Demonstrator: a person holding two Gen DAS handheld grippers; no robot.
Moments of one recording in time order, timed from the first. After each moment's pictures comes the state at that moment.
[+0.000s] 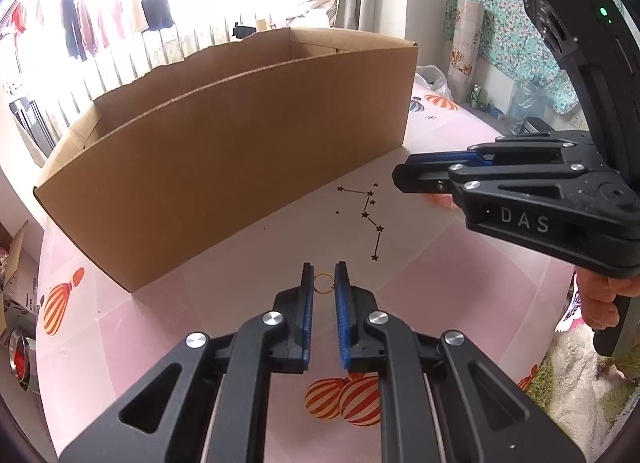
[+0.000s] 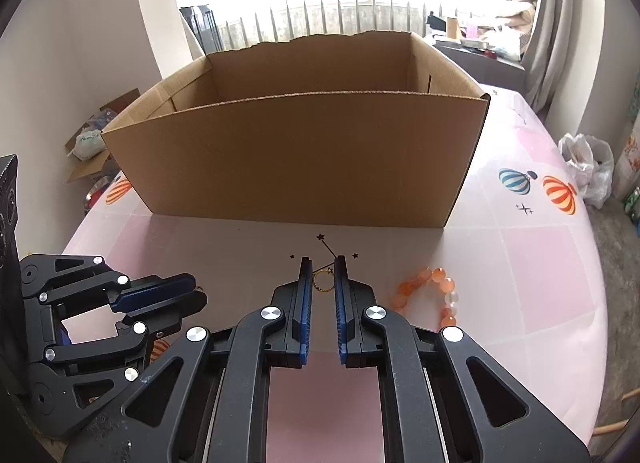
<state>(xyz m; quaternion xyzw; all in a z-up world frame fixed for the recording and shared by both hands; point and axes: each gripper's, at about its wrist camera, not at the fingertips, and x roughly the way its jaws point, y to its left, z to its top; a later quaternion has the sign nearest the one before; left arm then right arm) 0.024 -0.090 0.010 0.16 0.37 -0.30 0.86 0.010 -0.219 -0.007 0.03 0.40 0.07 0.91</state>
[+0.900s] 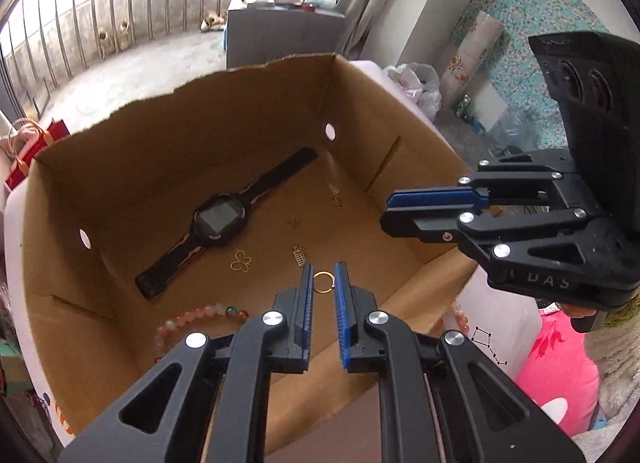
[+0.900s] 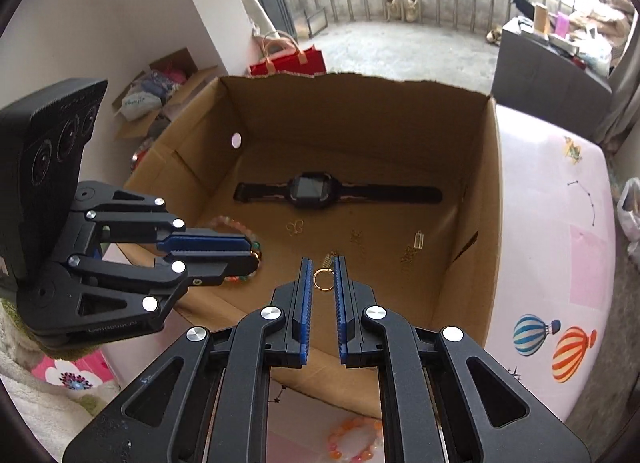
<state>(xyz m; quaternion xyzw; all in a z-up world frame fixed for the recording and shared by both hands) 0.190 -0.119 0.068 0.07 0.50 -0.34 0.79 0.154 -0.239 0.048 -0.01 0.50 0.21 0.84</state>
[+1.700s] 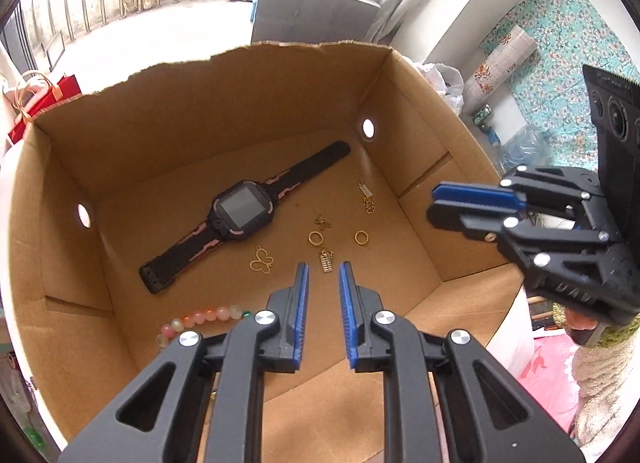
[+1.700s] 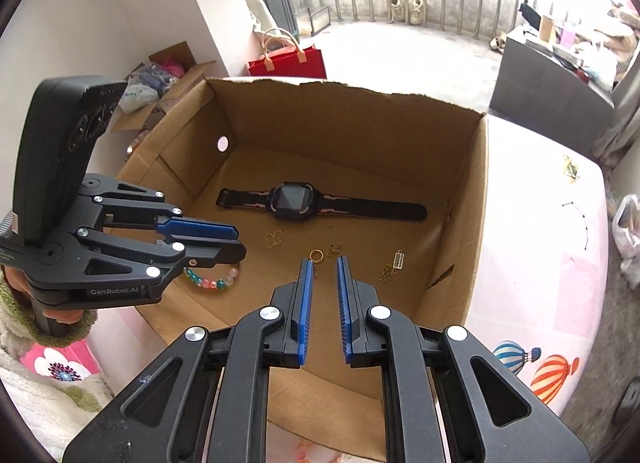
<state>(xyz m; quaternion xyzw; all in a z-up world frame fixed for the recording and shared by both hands) 0.220 -0.109 0.061 0.03 0.53 -0.31 0.79 0.168 -0.251 0.061 -0.03 0.48 0.22 0.85</state>
